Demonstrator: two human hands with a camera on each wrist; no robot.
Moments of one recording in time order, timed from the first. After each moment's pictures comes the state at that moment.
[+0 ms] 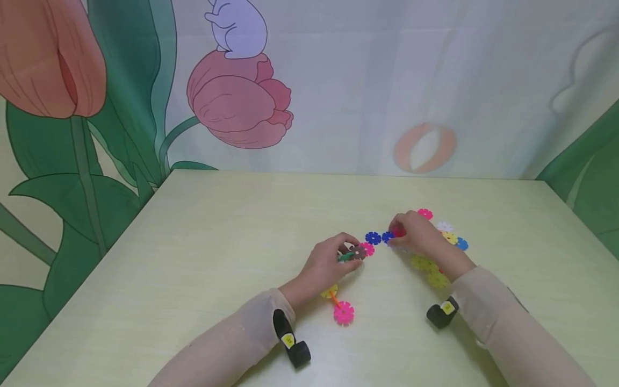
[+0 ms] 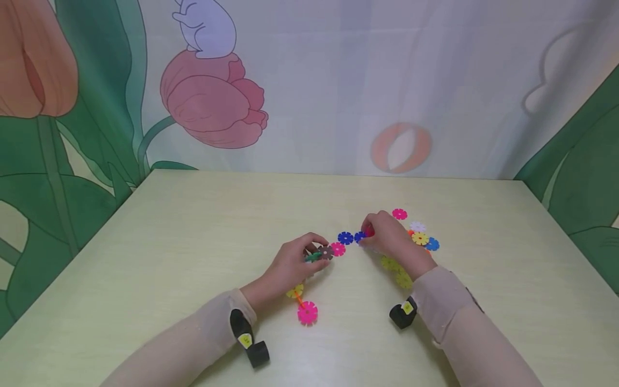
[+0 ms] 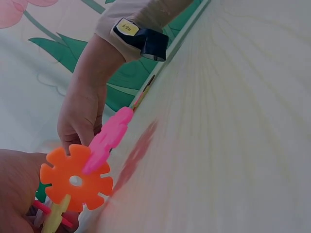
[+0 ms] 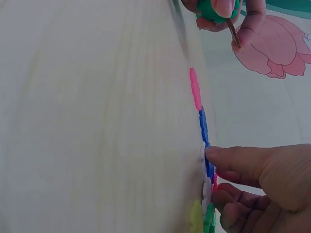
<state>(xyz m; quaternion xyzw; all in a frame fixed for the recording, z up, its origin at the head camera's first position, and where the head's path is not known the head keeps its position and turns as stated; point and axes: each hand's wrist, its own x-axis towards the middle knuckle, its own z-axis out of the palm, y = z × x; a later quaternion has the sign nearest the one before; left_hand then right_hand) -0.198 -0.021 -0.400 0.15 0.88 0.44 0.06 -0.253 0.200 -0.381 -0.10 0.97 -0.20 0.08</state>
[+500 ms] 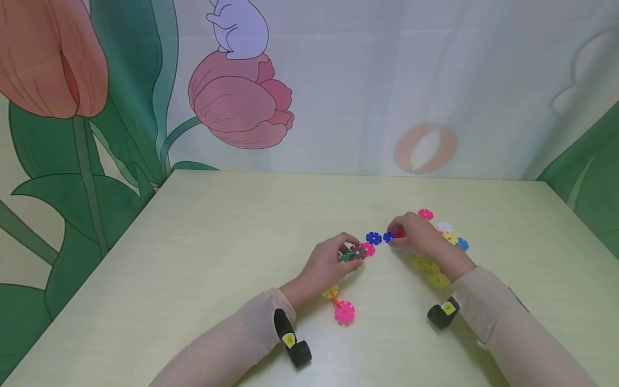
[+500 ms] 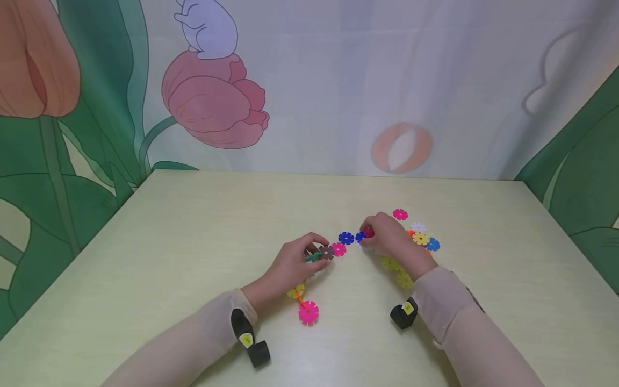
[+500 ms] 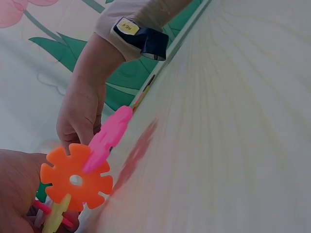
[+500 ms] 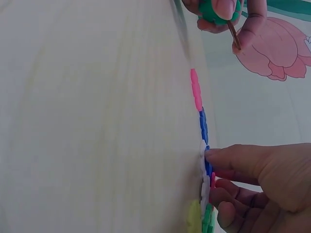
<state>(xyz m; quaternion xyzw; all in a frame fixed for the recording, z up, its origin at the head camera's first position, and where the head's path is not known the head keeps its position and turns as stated) -0.198 -0.022 -0.399 0.15 0.88 0.44 0.07 -0.253 0.199 -0.380 -0.10 0.97 -0.20 0.09</state>
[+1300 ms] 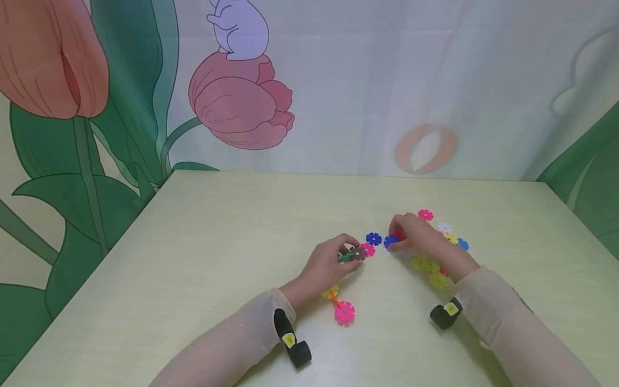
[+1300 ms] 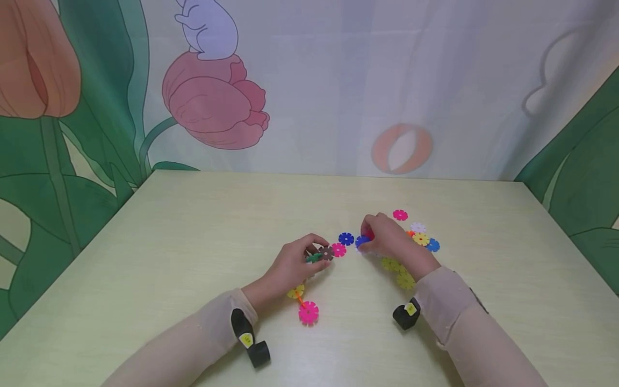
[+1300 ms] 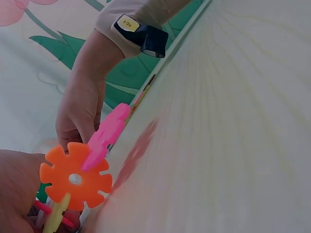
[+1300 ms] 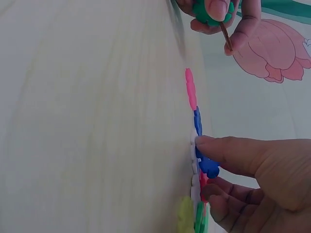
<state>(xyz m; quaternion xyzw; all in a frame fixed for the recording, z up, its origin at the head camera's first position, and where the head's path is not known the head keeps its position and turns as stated) -0.197 -0.022 -0.400 0.16 0.88 0.44 0.06 -0.247 0.201 -0.376 -0.14 0.97 -0.20 0.09</state>
